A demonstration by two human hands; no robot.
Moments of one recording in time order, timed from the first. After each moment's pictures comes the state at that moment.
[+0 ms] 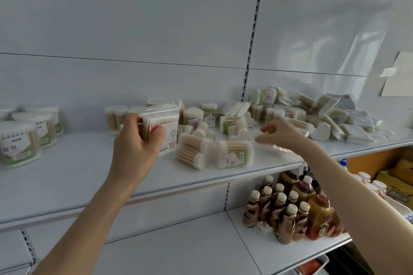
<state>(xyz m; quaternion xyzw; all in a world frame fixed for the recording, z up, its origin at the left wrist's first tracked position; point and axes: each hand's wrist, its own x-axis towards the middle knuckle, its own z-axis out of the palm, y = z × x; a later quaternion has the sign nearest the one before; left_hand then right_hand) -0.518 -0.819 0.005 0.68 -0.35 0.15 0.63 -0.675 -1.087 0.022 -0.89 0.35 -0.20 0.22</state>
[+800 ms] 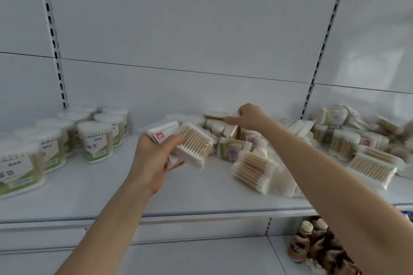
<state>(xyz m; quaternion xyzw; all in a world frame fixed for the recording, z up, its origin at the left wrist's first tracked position) -0.451 -0.780 0.008 0.52 -0.20 -0.13 0.82 -0.473 -1.014 0.065 -0.95 0.26 -0.15 0.12</state>
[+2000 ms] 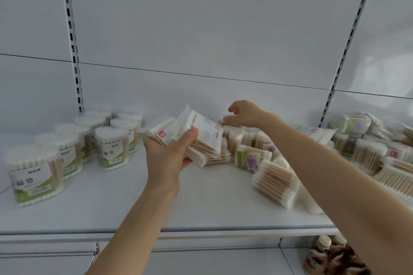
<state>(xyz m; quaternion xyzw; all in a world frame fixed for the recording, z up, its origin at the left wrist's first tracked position) -0.421 -0.784 -0.001 0.47 -0.15 -0.07 0.87 -0.422 -0.999 0.076 -0.97 0.17 -0.14 0.10</state>
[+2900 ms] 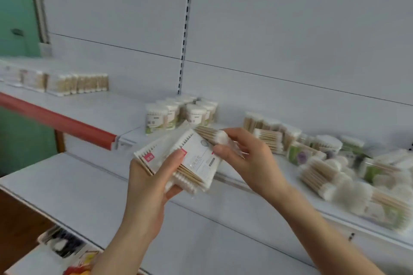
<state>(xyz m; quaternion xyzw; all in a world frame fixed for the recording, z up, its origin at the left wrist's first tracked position) -0.572 -0.650 -0.031 0.49 -0.11 0.09 0.86 -0.562 -0.822 0.013 -0.86 -0.19 -0.24 0.42</state>
